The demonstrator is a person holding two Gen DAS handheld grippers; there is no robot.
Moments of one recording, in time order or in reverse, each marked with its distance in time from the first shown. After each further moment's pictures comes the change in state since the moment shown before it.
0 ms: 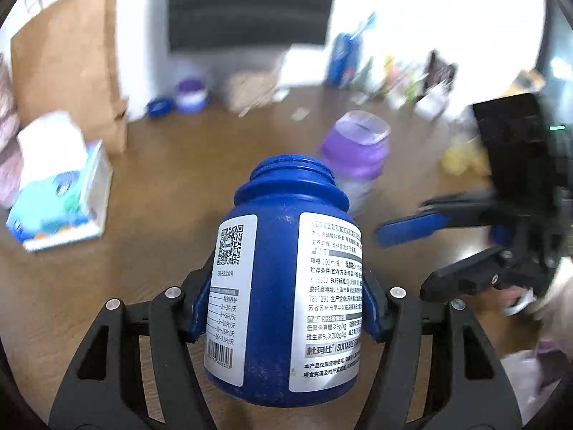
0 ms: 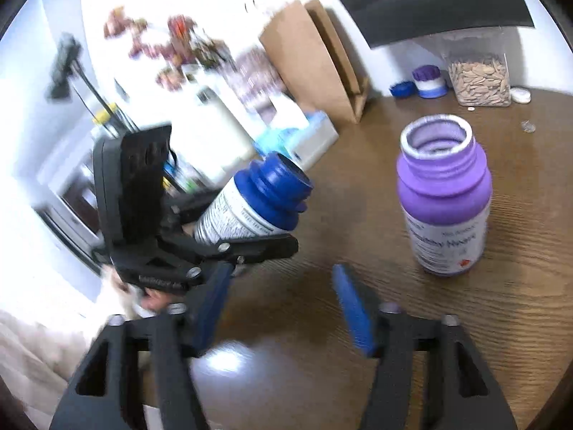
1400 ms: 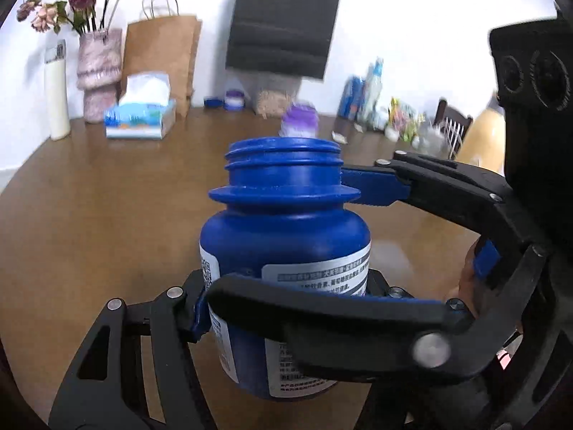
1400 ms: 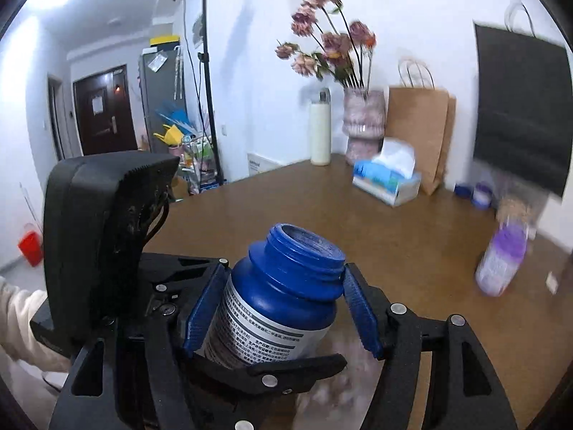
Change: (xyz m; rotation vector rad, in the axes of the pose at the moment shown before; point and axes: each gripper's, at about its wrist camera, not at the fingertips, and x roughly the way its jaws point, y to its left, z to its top) left arm -0.108 -0.139 -0.161 -0.223 -0.180 0.194; right arm 0.003 0.217 -0.124 -0.534 -0.055 -0.195
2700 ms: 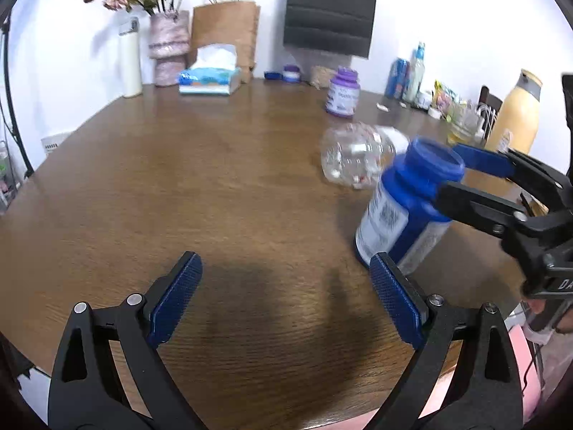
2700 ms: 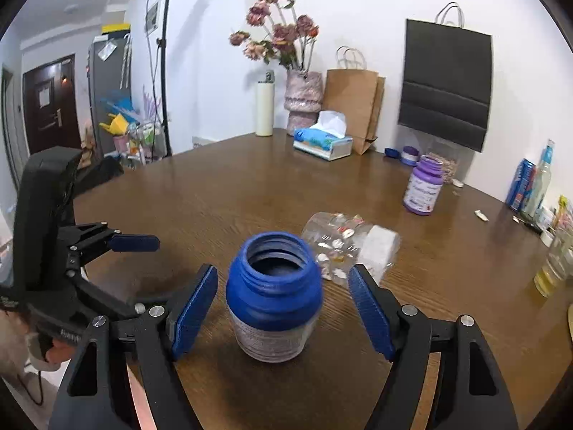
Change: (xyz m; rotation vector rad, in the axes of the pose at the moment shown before) left arm -0.065 -0.015 -0.073 -0.071 0.002 0.247; right arm -0.087 0.032 -0.068 0.039 0.025 -0.293
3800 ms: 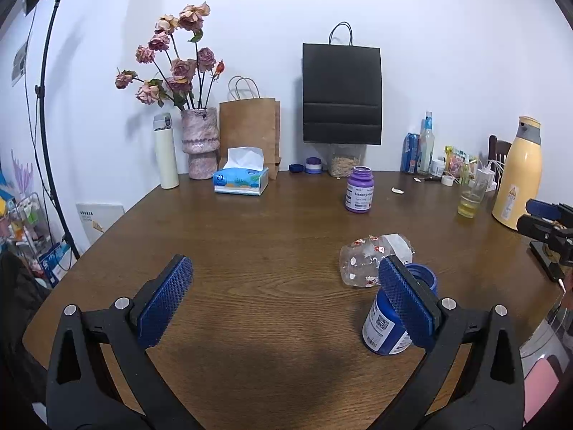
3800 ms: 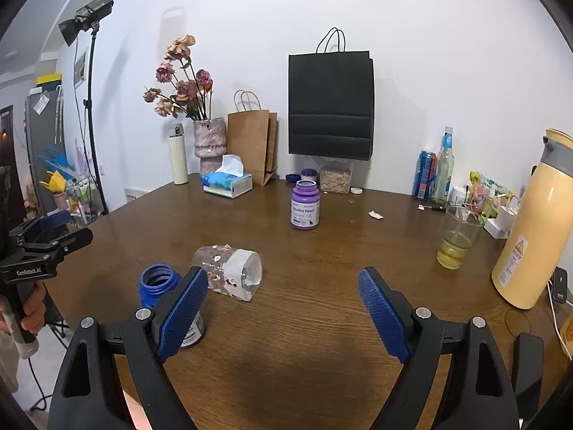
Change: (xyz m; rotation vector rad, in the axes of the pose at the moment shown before) left arm -0.075 -0.007 0.040 0.046 -0.313 0.126; right arm -0.104 -0.075 -0.002 0.186 -0.118 -0.259
